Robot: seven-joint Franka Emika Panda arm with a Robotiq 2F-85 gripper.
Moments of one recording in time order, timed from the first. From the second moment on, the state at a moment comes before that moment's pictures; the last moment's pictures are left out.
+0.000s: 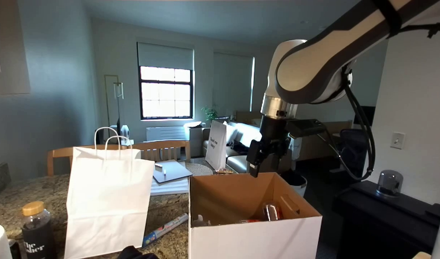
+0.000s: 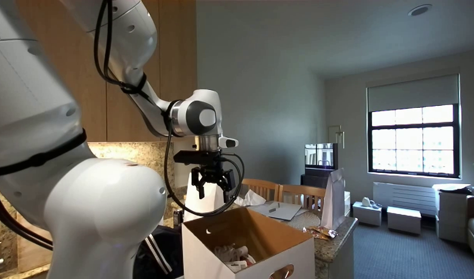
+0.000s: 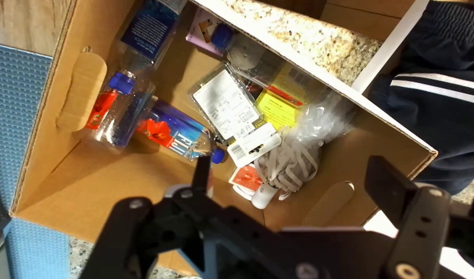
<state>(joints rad) 0.16 -0.55 0.12 -2.77 0.11 2.38 0.02</state>
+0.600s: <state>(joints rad) 0.27 -0.37 0.30 -2.59 -0.02 2.29 0.02</state>
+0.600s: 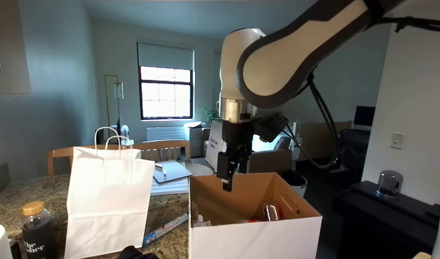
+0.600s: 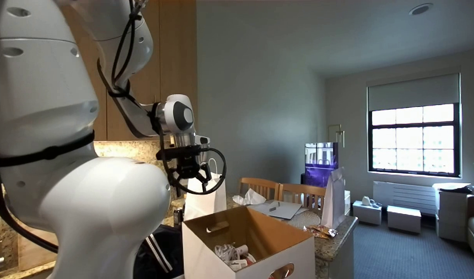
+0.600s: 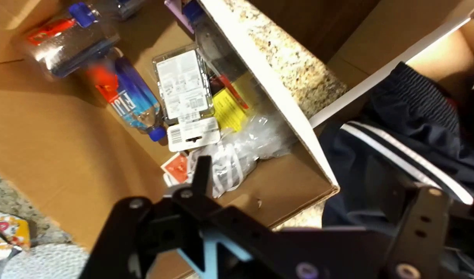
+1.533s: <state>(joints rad) 0.39 -0.09 0.41 -2.29 -0.18 2.15 -0.05</state>
